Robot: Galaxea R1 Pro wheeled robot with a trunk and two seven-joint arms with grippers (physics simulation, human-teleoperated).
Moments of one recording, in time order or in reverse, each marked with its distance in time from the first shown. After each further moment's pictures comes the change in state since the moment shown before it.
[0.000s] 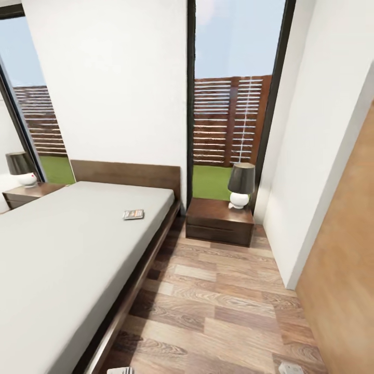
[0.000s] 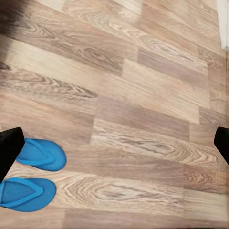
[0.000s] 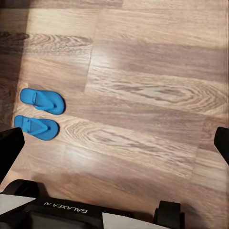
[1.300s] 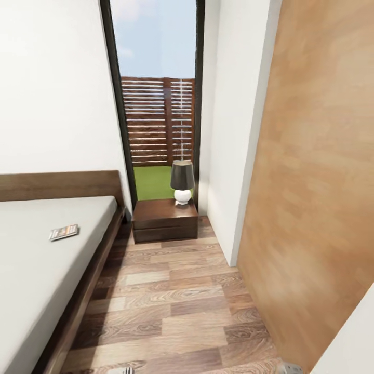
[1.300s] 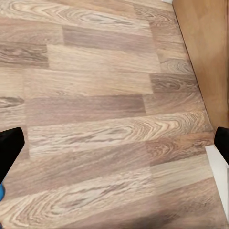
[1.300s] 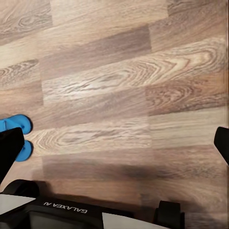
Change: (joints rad) left arm 0.000 0.000 0.000 0.000 0.000 0.000 -0.001; right arm 0.000 0.000 0.000 0.000 0.000 0.000 0.000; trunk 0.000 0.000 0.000
